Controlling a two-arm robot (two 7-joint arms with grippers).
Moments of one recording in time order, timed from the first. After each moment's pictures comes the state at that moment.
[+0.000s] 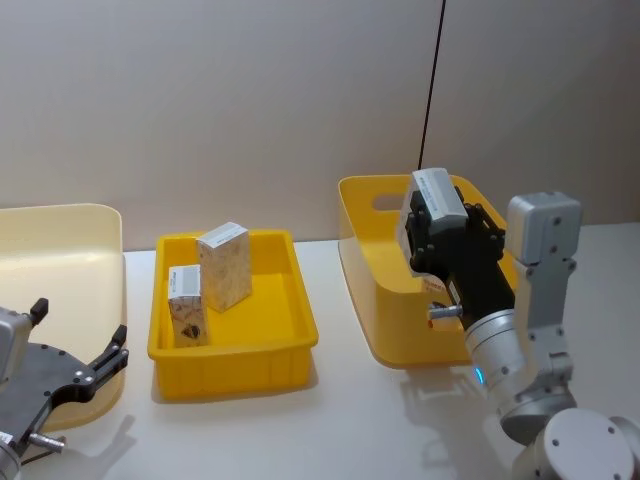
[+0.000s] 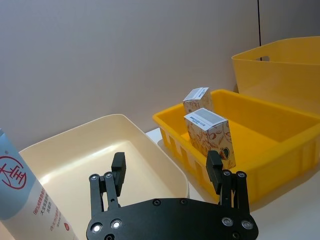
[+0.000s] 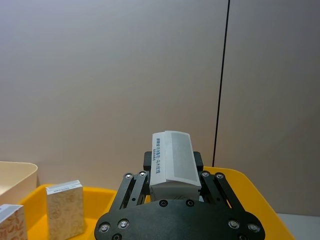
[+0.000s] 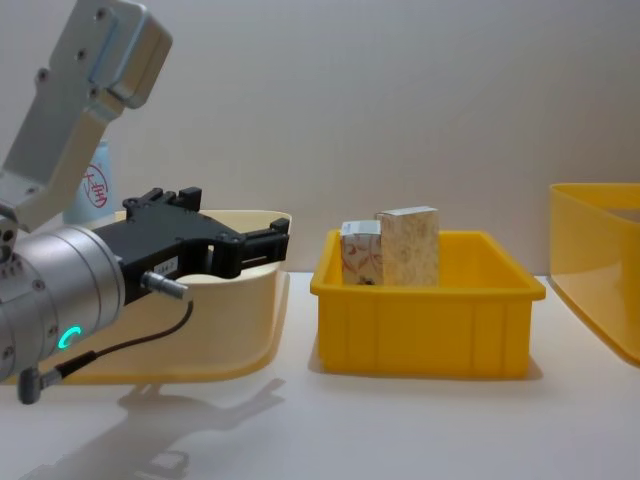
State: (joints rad) left arm -0.24 0.38 0.45 -1.63 -0.20 0.01 -0.01; right arm 0.07 0.13 -0.05 -1.80 0.04 -0.01 -0.05
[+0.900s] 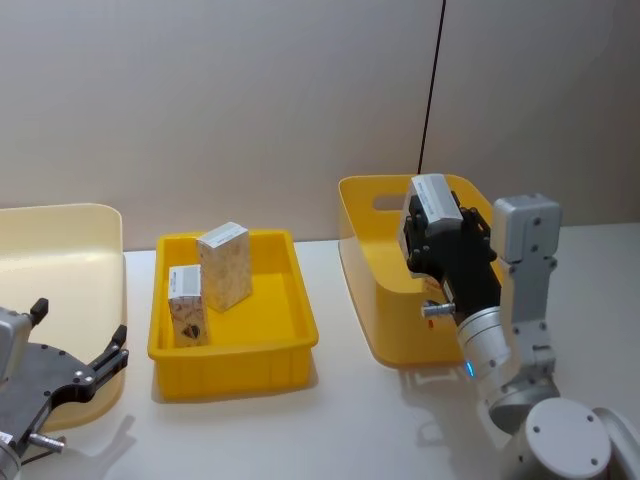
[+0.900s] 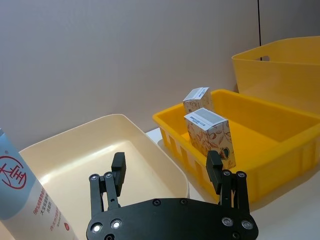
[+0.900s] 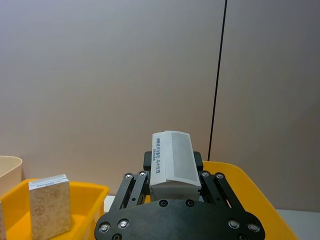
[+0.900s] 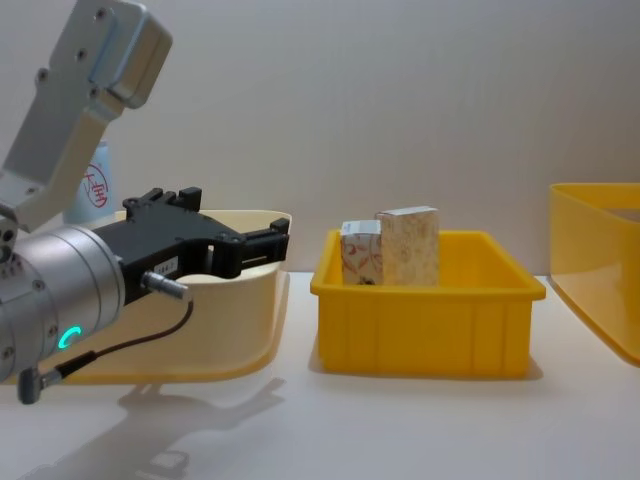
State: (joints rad) left arm -0.24 0.38 0.45 -1.63 -0.20 0.01 -0.01; right arm 0.13 0.11 -0.04 -1.69 0.01 -0.04 -0.05
